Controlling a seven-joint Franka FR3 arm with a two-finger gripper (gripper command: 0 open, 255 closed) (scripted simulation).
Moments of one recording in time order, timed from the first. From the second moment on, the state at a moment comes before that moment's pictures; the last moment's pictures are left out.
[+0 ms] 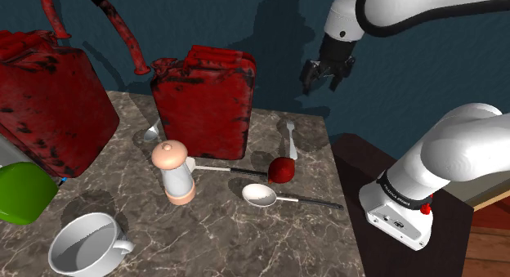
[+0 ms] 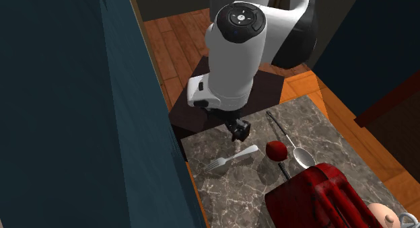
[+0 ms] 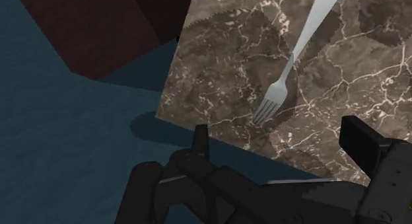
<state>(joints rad) -0.10 -0.70 0.25 -2.66 0.15 1.96 0.42</state>
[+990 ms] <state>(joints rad) -0.11 -0.34 0.40 -2.77 0.38 2.35 0.77</state>
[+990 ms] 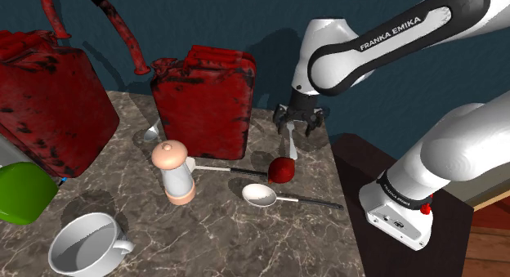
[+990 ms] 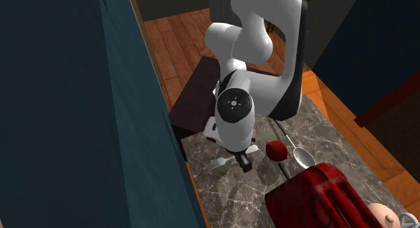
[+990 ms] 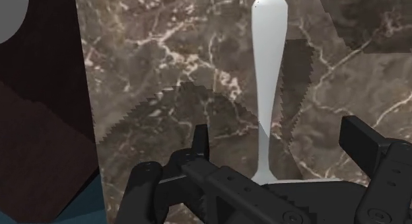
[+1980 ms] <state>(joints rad) -0.11 -0.29 0.41 -2.78 0.38 2.42 0.77</state>
